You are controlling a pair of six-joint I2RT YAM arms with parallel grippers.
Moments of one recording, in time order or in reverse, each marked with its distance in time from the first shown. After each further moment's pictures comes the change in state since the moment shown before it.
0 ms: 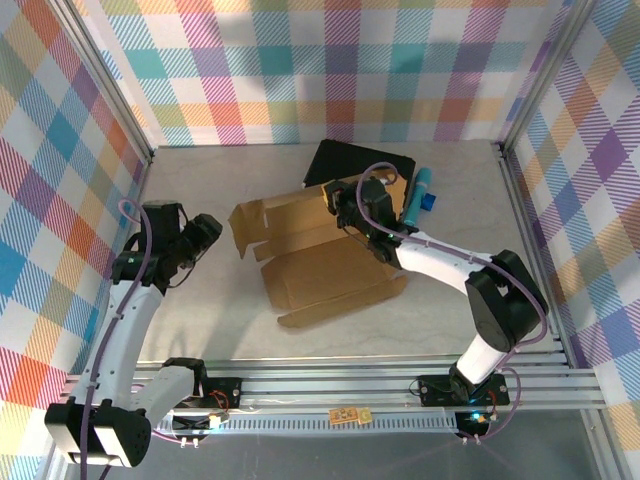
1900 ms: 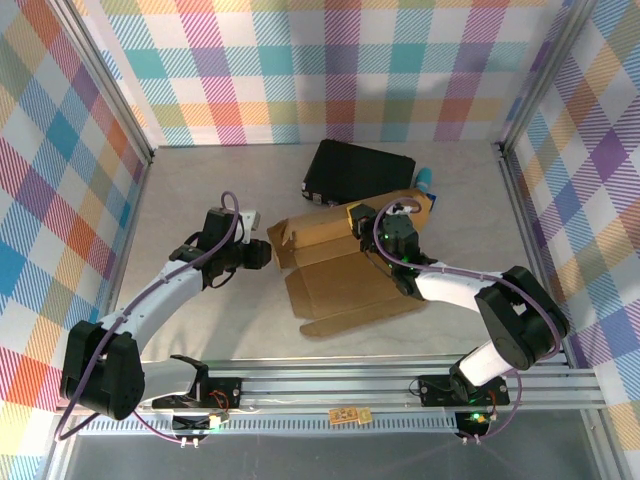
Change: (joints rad) left arm -0.282 0.254 -0.181 0.338 0.091 0.622; right arm -0.040 -0.125 -0.356 0.272 0.023 -0.018
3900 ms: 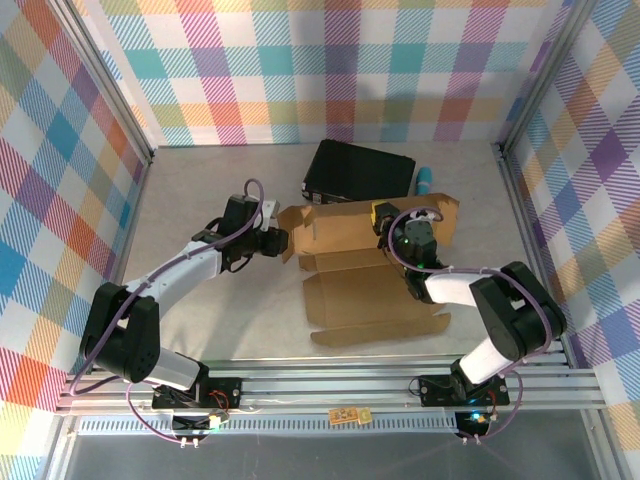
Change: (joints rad) left arm -0.065 0.204 0.126 0.111 -0.018 0.046; right arm -0.151 0.055 -0.114 0.258 0.001 0.078
